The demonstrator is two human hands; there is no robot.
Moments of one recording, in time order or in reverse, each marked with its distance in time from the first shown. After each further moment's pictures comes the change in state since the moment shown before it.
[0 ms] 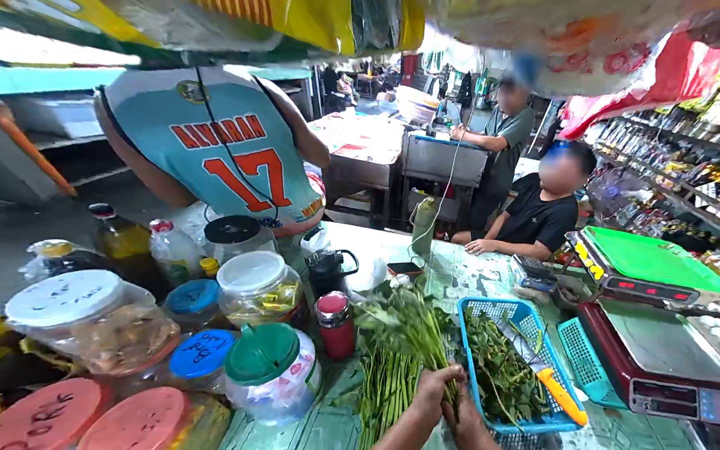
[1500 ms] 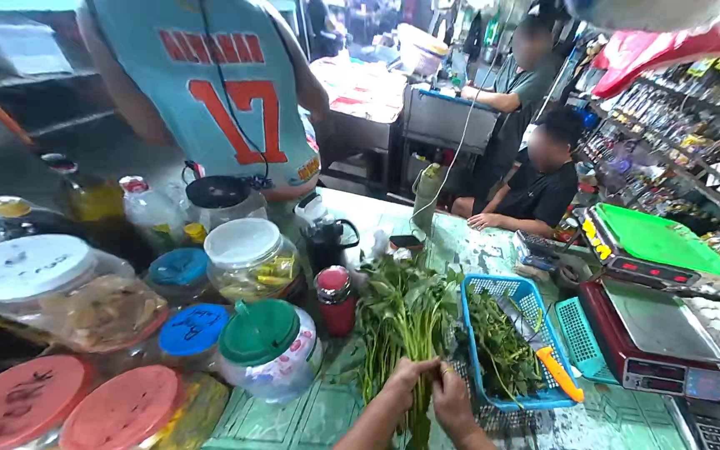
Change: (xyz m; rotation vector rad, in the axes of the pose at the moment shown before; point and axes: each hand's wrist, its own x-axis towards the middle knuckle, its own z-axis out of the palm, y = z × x) left_hand 0.009 0.008 -0.060 0.275 0.128 -0.248; right_hand 0.021 -0.017 0.030 -0.111 0.095 0.058
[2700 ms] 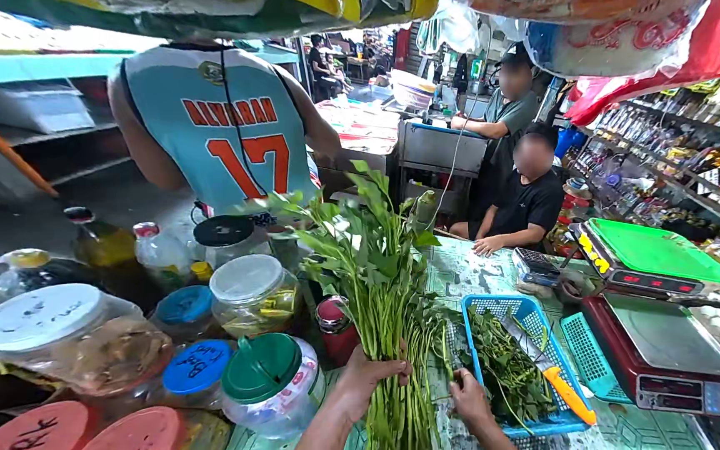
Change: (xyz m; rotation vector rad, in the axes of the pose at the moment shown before) left_hand -0.087 0.100 -0.067 -0.041 -0.273 0.481; right_hand 0.047 0.032 -0.017 0.060 -0.065 0.289
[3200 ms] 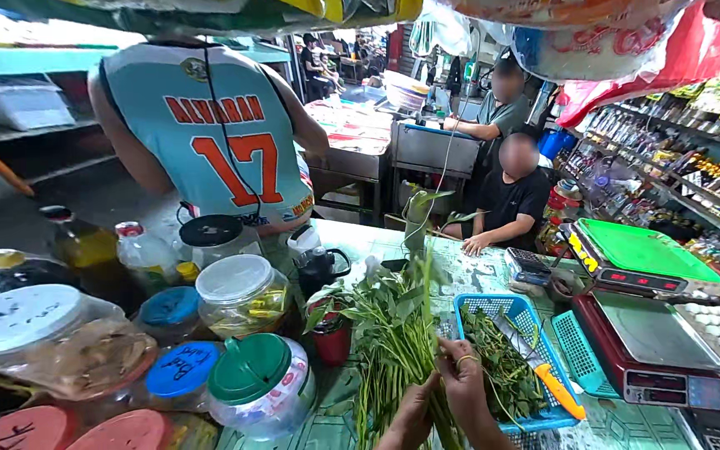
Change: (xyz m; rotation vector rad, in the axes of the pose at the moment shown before) left_hand 0.018 -0.114 0.079 -0.379 0.152 -0.278; right_hand -0.055 -0.077 -0.025 0.351 0.340 -0.628
